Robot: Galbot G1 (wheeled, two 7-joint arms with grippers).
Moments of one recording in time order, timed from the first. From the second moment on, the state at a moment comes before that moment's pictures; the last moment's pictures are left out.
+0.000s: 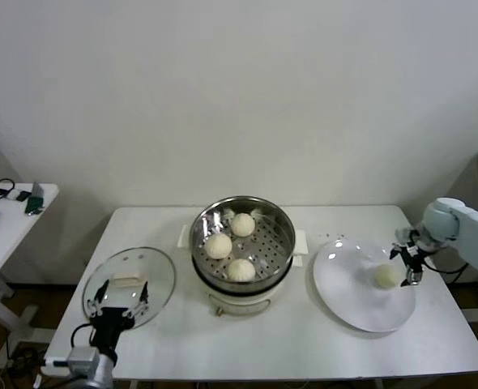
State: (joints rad) left arm 1.65 -1.53 -0.72 -2.12 0.03 0.18 0.09; right arm 0.19 0.64 -1.19 0.98 0.08 -0.05 -1.00
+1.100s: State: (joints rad) left arm 1.63 -1.53 -0.70 -2.13 0.02 0.19 0.09; right arm 0.60 0.69 -1.46 1.16 0.33 -0.12 -1.06
